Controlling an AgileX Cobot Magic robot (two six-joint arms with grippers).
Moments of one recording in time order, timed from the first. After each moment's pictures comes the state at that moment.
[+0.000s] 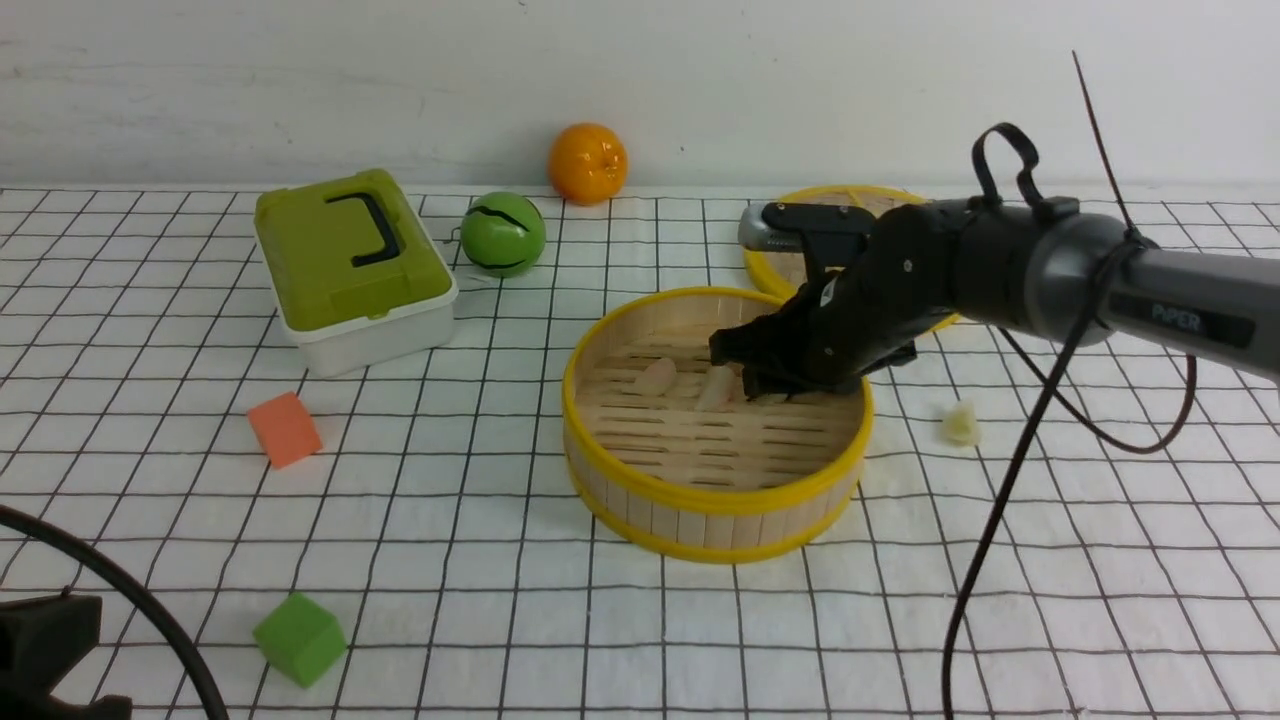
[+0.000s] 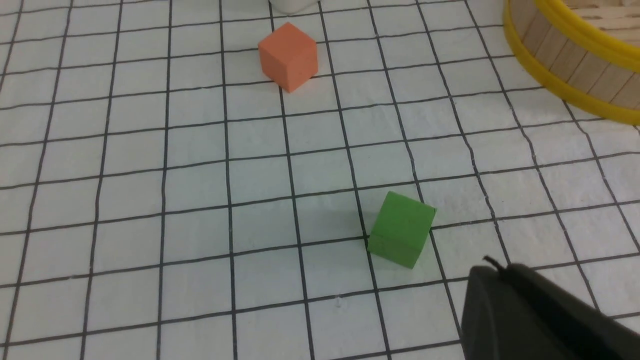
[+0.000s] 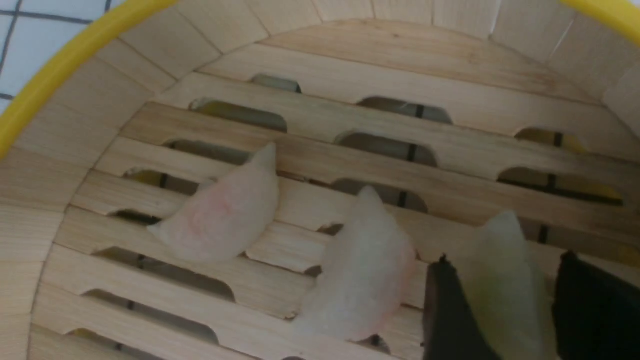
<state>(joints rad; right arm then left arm) 0.37 2.16 -1.66 0.19 0.49 0.17 -0.61 0.59 -0.50 0.55 0.70 -0.72</state>
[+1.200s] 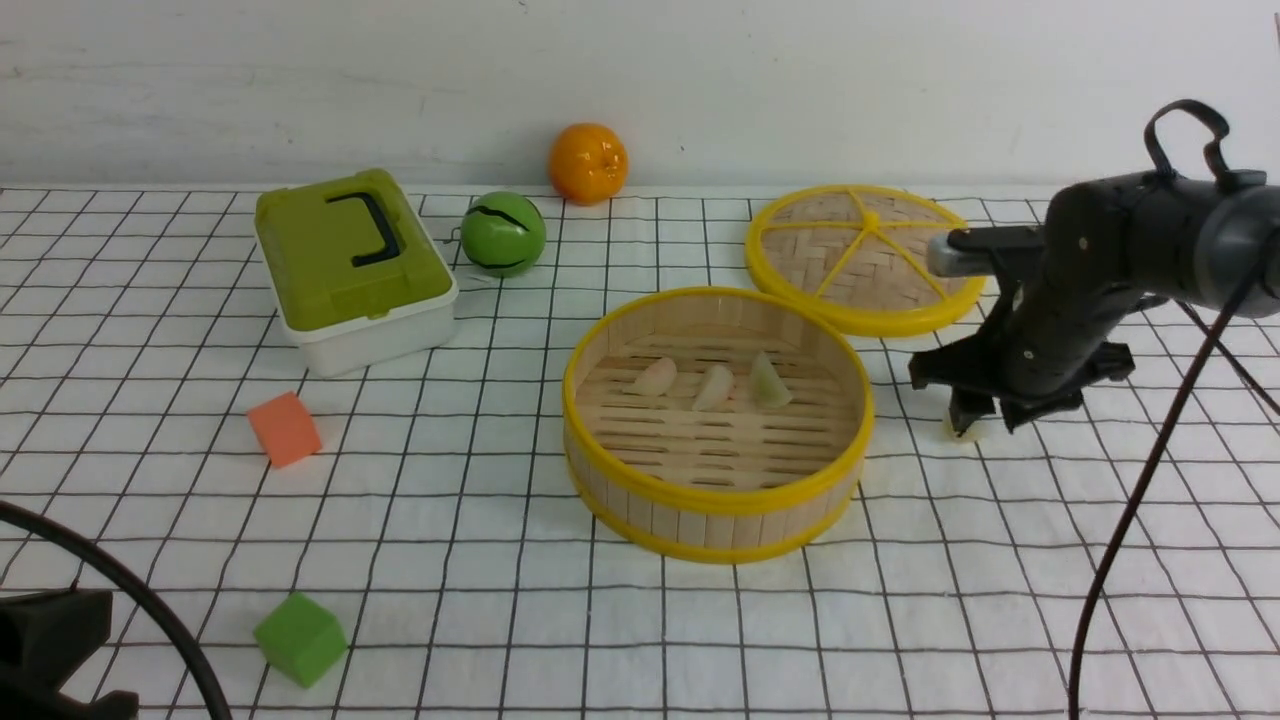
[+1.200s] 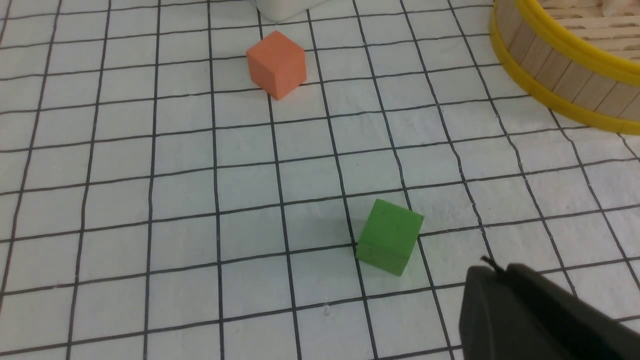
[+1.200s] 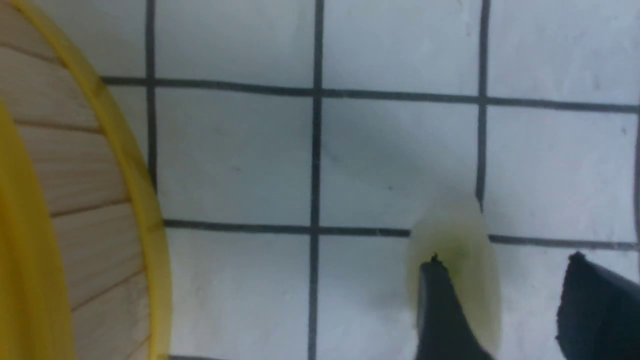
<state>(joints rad) 0.14 2.13 -1.60 -0.02 0.71 0.20 -0.61 0.59 -0.50 0.54 0.68 -0.72</state>
